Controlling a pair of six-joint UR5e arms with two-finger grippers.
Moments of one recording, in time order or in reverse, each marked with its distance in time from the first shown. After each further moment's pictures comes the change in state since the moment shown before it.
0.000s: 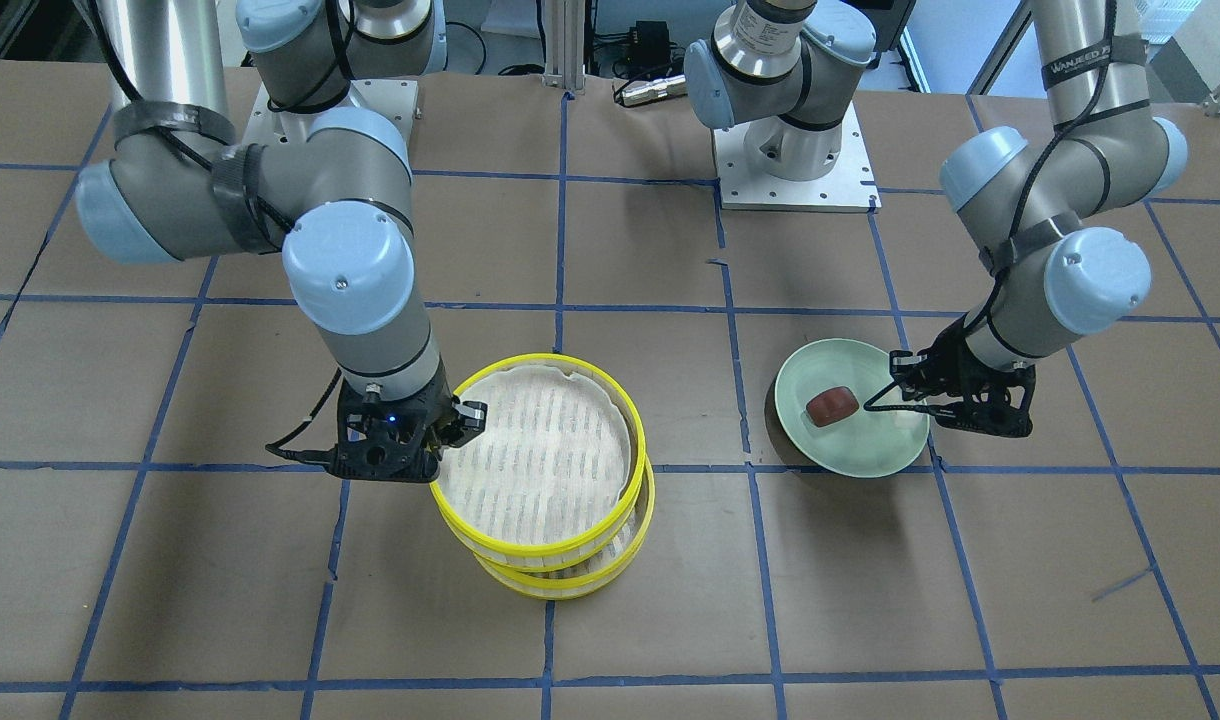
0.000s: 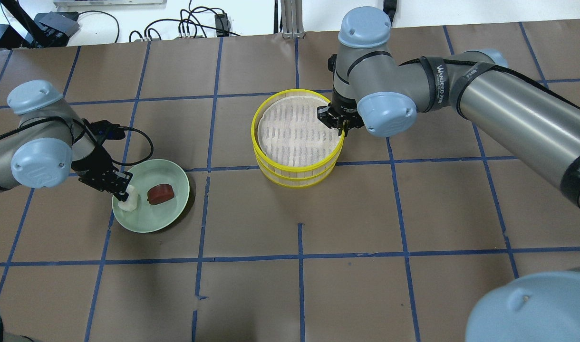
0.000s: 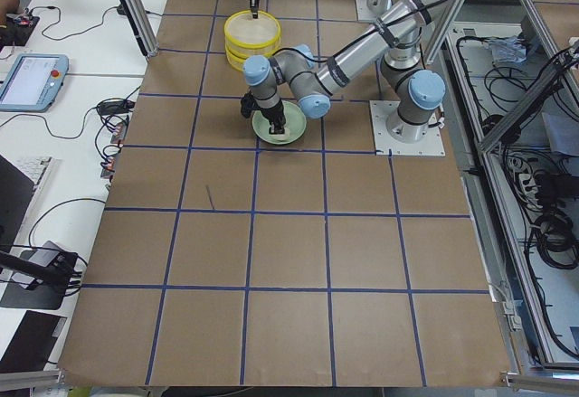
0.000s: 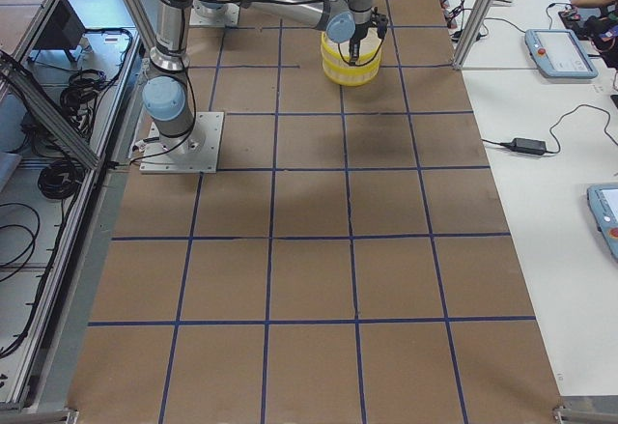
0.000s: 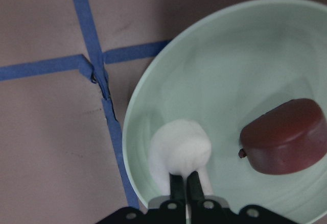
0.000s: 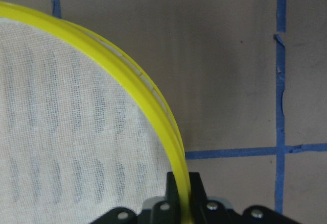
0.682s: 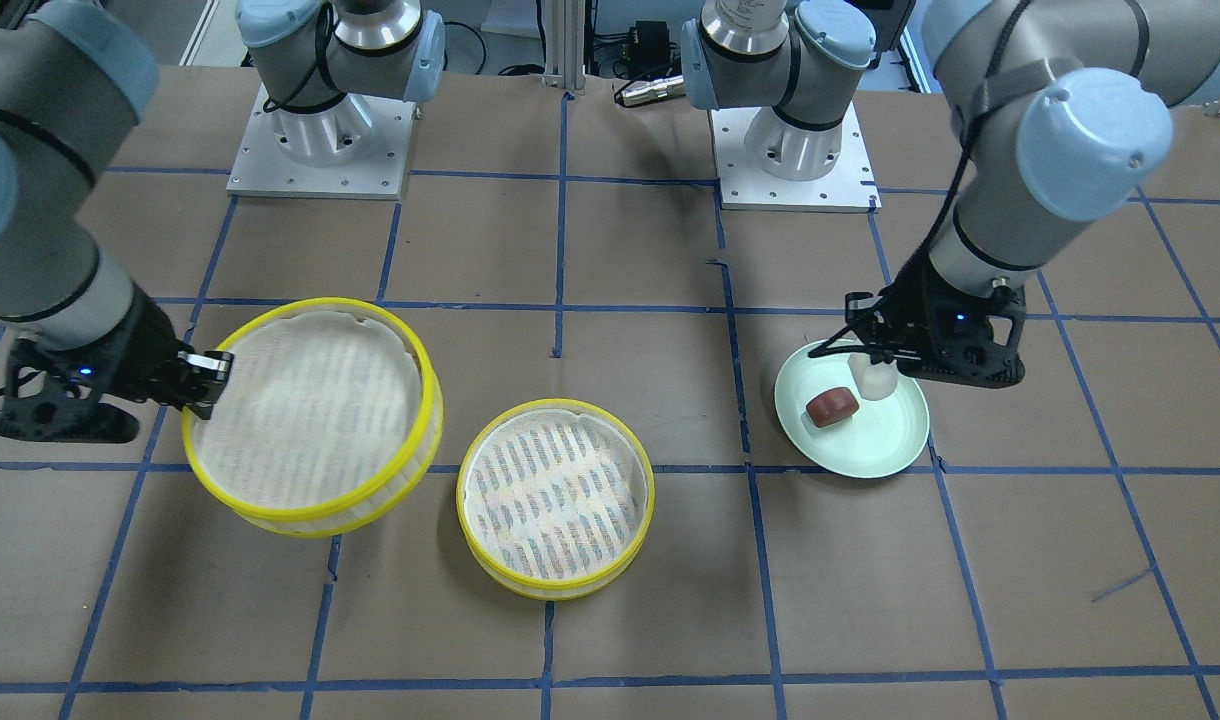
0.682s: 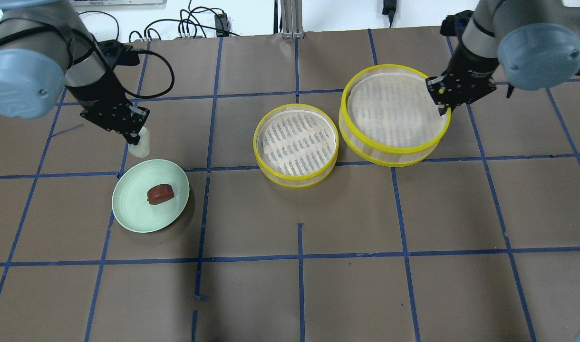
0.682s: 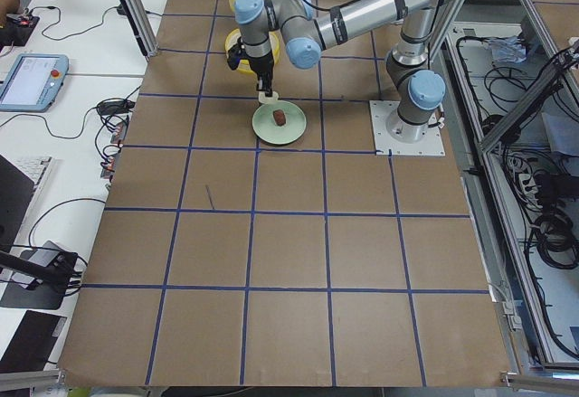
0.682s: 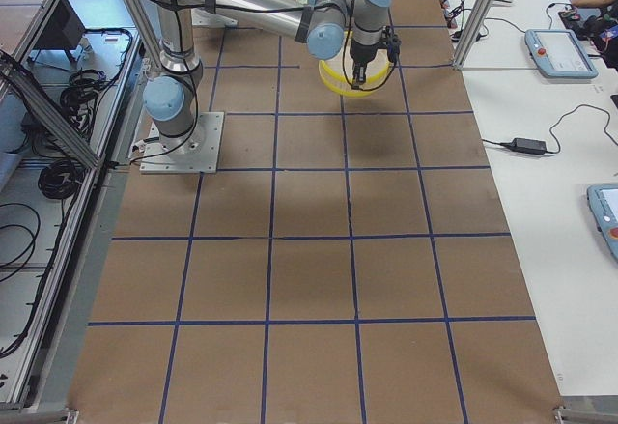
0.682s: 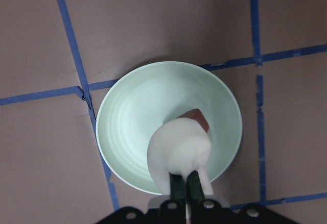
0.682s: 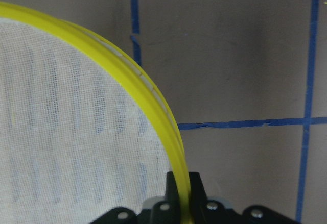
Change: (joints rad) left arm -0.243 0.063 0.312 -0.330 -0.016 -0.263; right arm -0.358 -0.127 0.000 0.189 0.000 -0.432
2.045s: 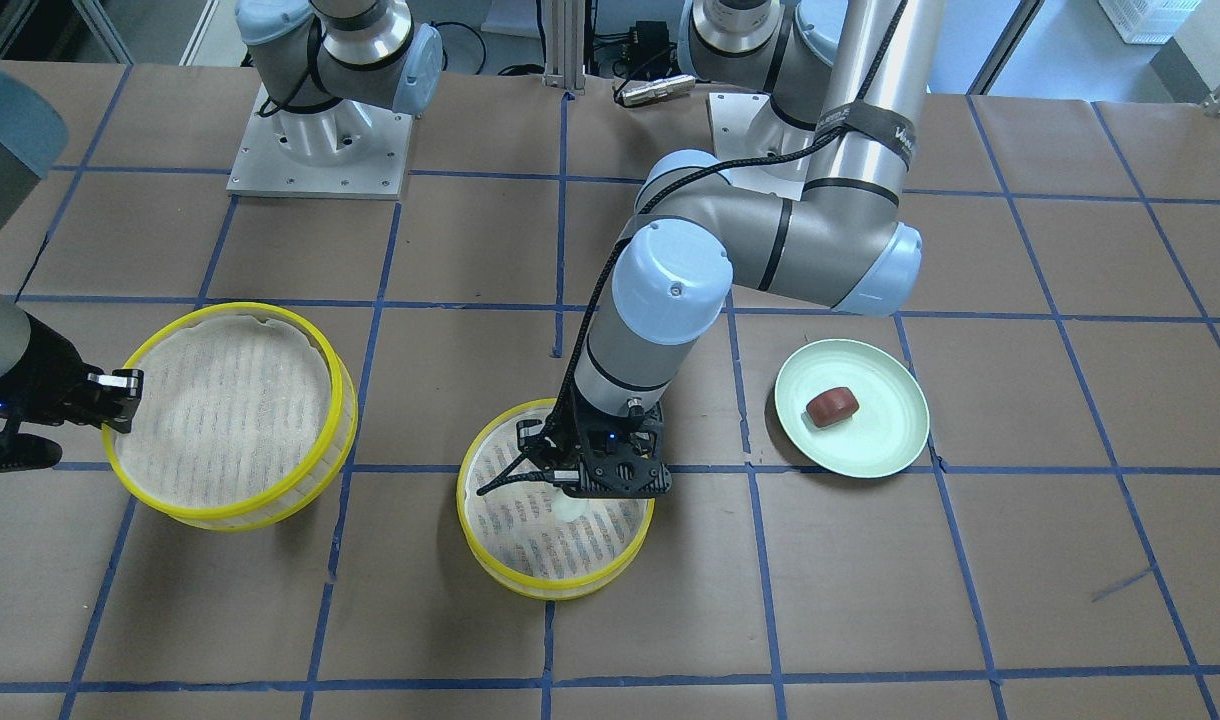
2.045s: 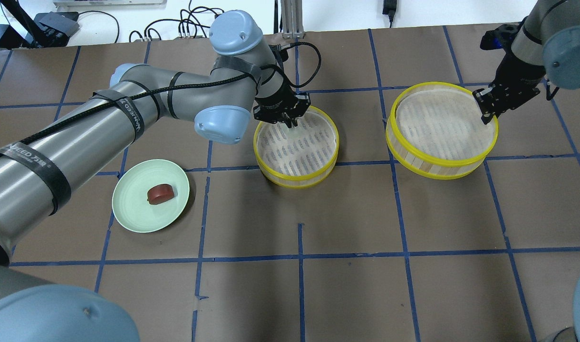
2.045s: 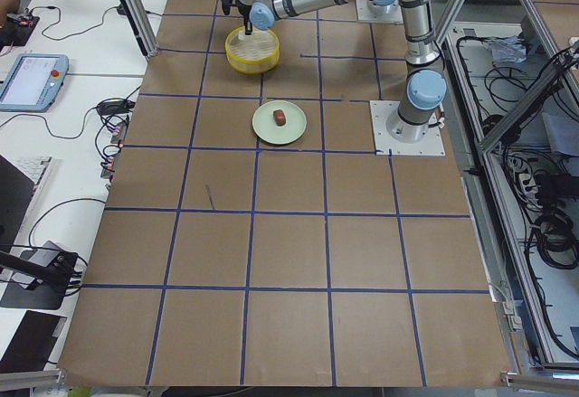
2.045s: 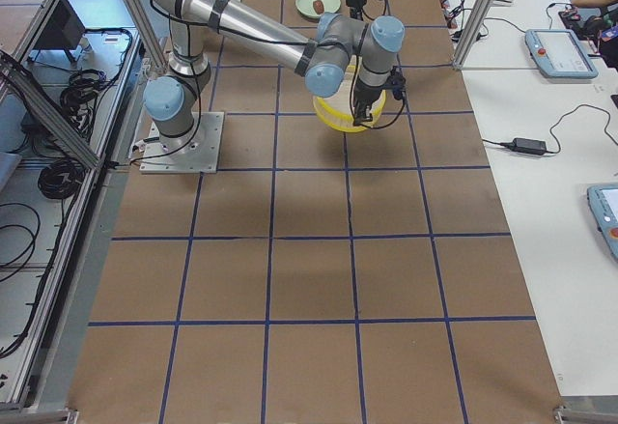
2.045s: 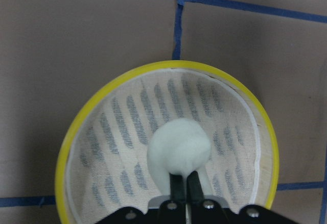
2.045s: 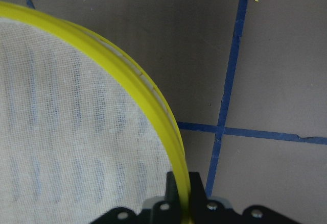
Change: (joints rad) left arm -0.374 -0.329 0.030 0.565 -0.235 -0.632; right arm -0.102 0.068 0.003 -0.024 -0.055 -0.209
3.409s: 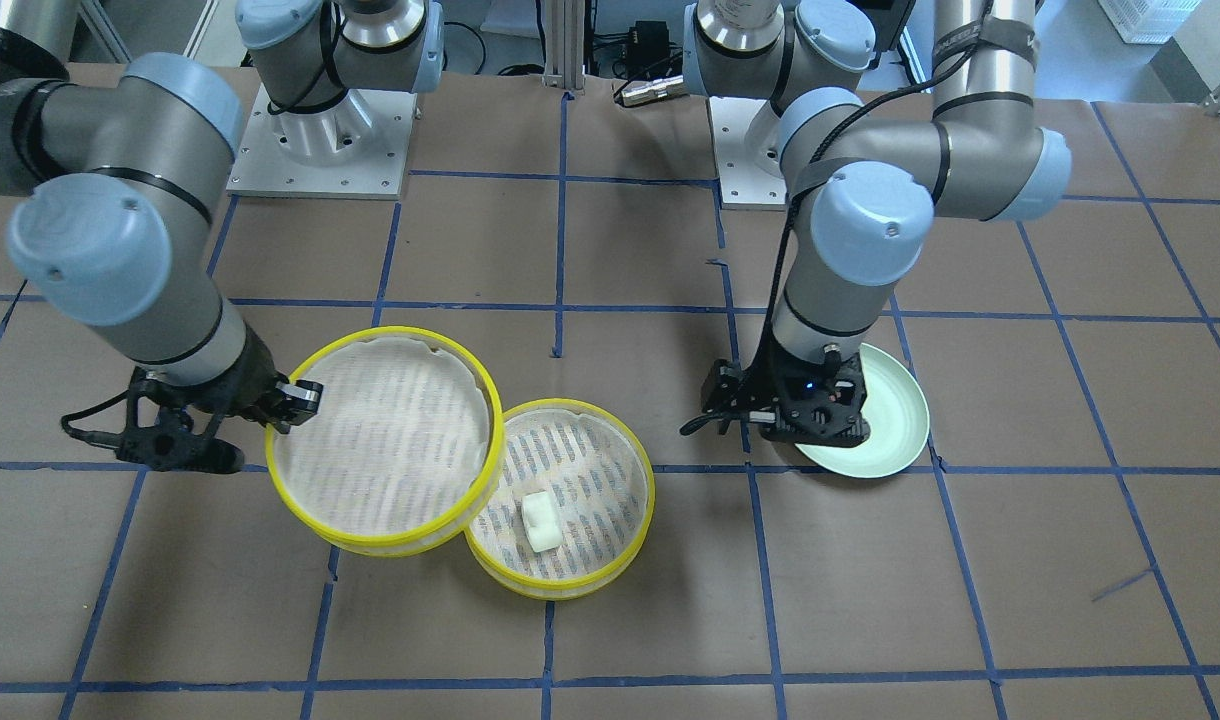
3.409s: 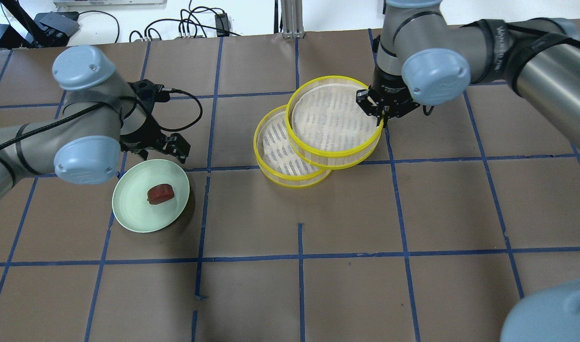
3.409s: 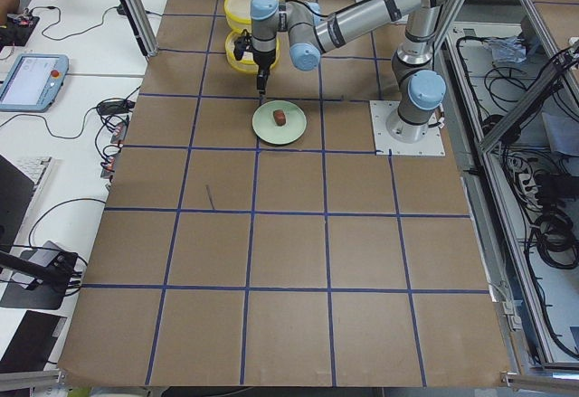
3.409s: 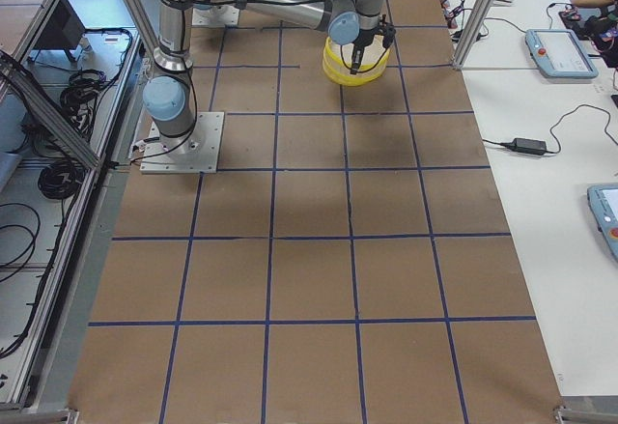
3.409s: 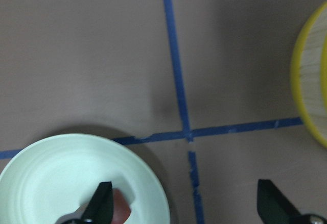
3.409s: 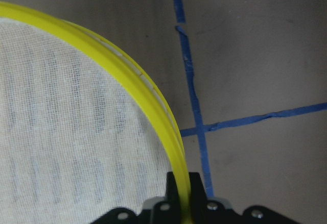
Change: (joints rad) left arm 0.448 0.311 -0.397 -0.089 0.196 0.718; right arm 0.425 0.091 -0.055 -0.083 0.015 0.737
